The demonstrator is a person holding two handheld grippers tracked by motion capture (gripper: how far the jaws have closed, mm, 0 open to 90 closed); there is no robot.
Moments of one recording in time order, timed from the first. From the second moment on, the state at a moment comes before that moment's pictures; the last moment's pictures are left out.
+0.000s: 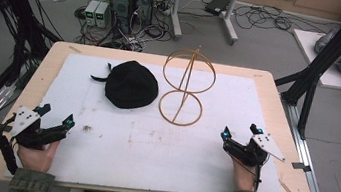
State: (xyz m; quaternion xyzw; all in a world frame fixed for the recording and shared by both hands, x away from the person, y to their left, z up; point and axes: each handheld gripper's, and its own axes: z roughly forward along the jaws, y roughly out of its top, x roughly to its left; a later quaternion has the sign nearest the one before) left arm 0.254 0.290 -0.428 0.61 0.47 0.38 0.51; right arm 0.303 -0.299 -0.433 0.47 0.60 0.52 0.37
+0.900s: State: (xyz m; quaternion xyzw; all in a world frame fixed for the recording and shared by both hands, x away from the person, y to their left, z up) left arm 0.254 0.291 -0.428 0.60 0.47 0.39 0.51; right arm 0.299 -0.301 -0.431 0.48 0.58 0.52 0.40
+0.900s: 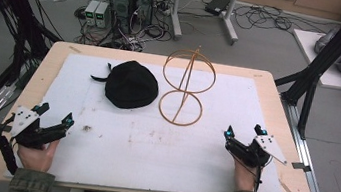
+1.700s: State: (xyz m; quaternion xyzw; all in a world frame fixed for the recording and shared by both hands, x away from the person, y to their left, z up) left arm 0.264 0.282 -0.397 0.54 0.47 0.47 0.52; right arm 0.297 -0.301 -0.428 0.48 0.56 0.52 0.42
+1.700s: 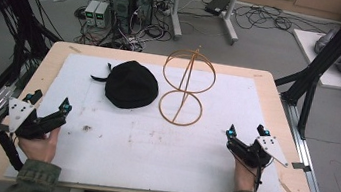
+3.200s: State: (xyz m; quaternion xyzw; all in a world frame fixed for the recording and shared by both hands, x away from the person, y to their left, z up) left arm 0.366 0.239 -0.362 0.62 0.45 0.38 0.52; right arm 0.303 -0.299 -0.429 0.48 0.57 0.53 0.41
